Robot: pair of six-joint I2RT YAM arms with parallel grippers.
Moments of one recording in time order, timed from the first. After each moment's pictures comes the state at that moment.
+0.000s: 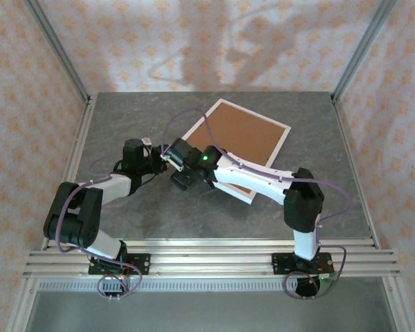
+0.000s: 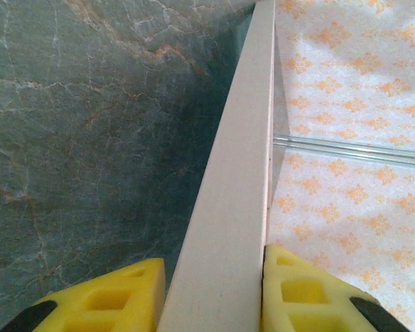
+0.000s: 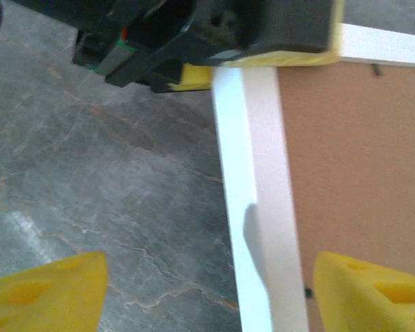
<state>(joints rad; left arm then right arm) -0.14 1.50 0.61 0.40 0.50 -1.29 1.04 1.88 1.65 -0.81 0.24 -0.02</state>
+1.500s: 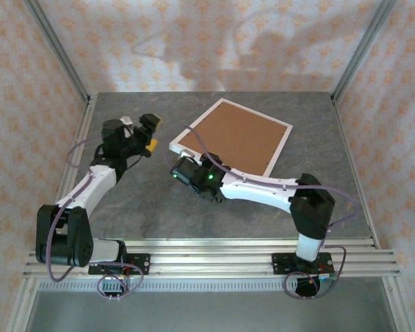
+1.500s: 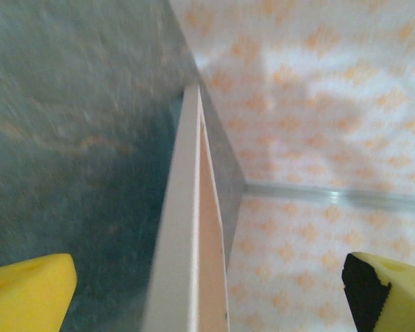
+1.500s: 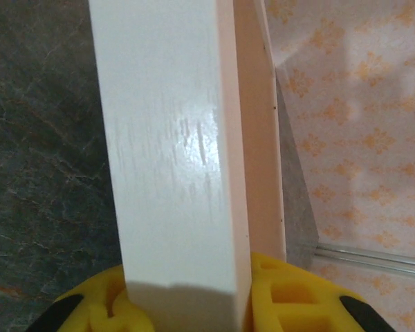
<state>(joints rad) 0.01 1.33 0.82 0.11 0.47 -1.25 1.09 1.76 1.38 -0.60 0.89 -0.34</state>
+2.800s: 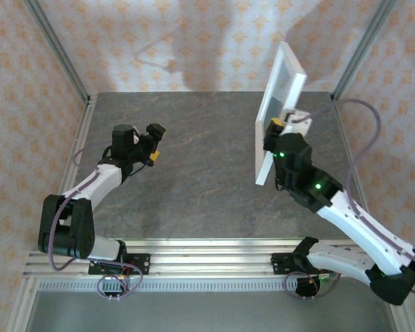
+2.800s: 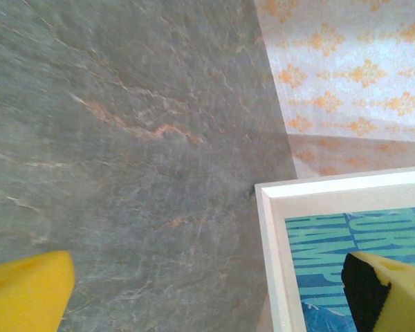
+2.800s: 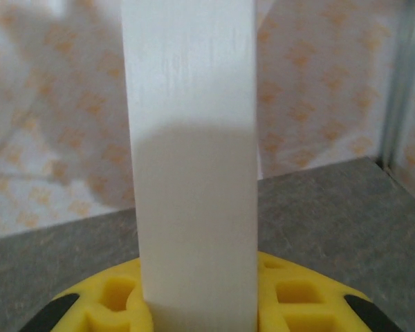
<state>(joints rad) -0.08 1.42 0.81 0.05 0.39 -1.23 0.73 0.93 1.04 -0.31 0.79 0.40</state>
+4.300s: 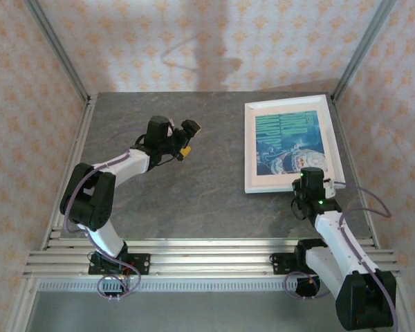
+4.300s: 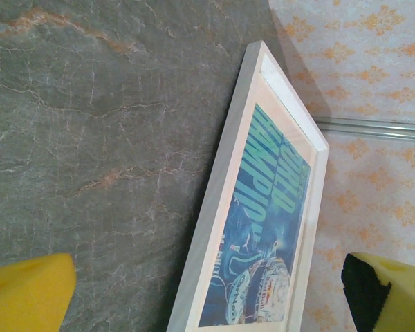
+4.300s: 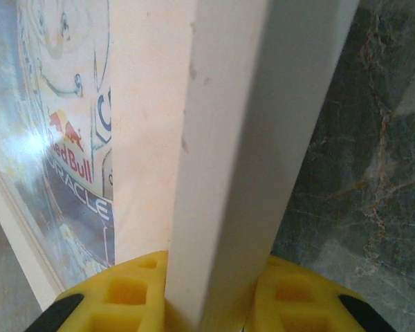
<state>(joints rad) -0.30 1.70 1.01 0.13 0.40 -1.26 0.06 0.85 0.41 -0.43 0.18 1.37</state>
